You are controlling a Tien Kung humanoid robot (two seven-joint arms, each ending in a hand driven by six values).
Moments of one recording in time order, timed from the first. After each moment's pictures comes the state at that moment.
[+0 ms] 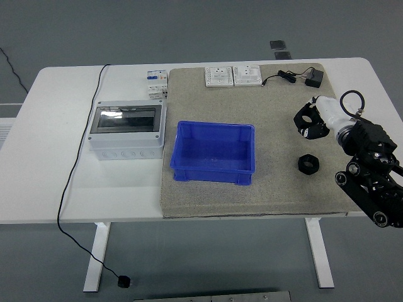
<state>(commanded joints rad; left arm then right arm) -0.08 0.02 -1.50 -0.18 1.53 0.10 0.21 0.54 -0.28 0.97 1.16 -2.04 -0.03 -0.35</state>
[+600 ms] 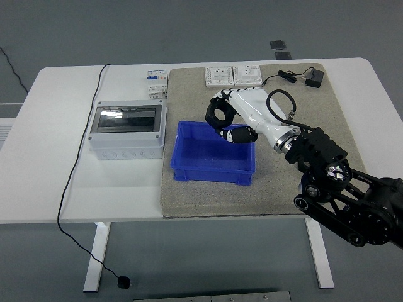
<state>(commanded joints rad) -0.08 0.02 -1.51 -0.18 1.56 0.10 0.21 0.62 -0.24 0.66 1.35 -2.12 -0.18 -0.18</state>
